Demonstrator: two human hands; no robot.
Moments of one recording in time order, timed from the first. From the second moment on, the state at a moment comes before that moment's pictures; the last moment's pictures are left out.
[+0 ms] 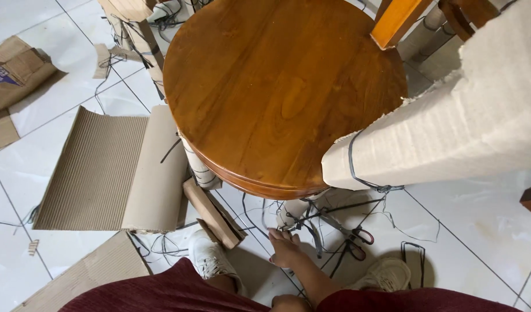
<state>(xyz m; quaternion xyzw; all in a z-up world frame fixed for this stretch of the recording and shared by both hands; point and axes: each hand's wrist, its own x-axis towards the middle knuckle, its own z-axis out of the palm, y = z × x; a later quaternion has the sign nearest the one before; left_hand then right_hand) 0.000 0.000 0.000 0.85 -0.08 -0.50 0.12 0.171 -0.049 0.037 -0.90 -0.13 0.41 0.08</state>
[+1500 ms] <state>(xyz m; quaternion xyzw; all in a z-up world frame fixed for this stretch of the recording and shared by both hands) 0.183 0.046 0.437 0.70 -0.24 0.08 0.67 0.139 -0.260 0.440 -0.85 0.05 0.01 0.52</state>
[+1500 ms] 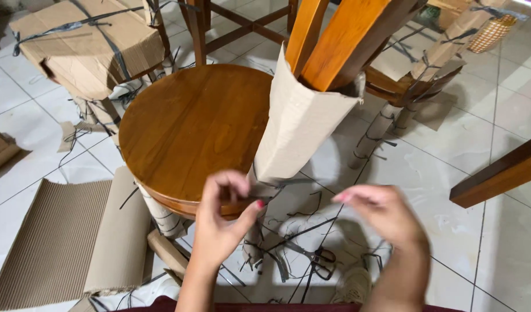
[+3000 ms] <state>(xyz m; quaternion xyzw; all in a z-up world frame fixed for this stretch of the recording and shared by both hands) 0.268 -0.034 0.435 0.35 -0.11 0.14 0.92 0.222 -0.176 0.520 -0.90 0.02 -0.13 0.42</state>
